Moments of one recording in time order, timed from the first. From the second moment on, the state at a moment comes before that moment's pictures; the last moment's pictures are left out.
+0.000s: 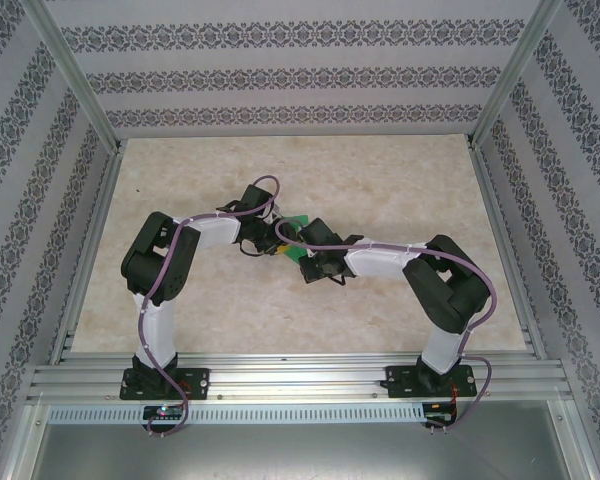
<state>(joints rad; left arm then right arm) -0.47 2.01 1.20 -0.20 0.54 -0.89 0.75 1.79 0.97 -0.28 -0.02 0.32</state>
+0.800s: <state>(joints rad) -0.46 1.90 1.13 -0.22 0.52 -0.86 0.64 1.77 0.93 -0.18 -0.31 0.32</state>
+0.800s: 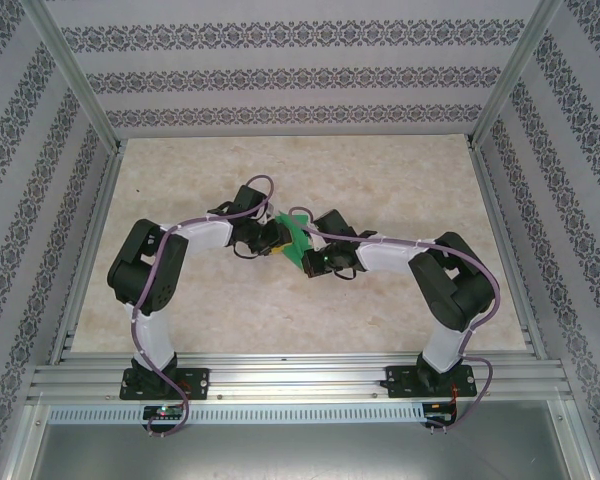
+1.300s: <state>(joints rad) -0.47 1.99 1.17 -0.18 0.56 -0.87 0.63 1.79 0.92 -0.15 -0.34 0.32</state>
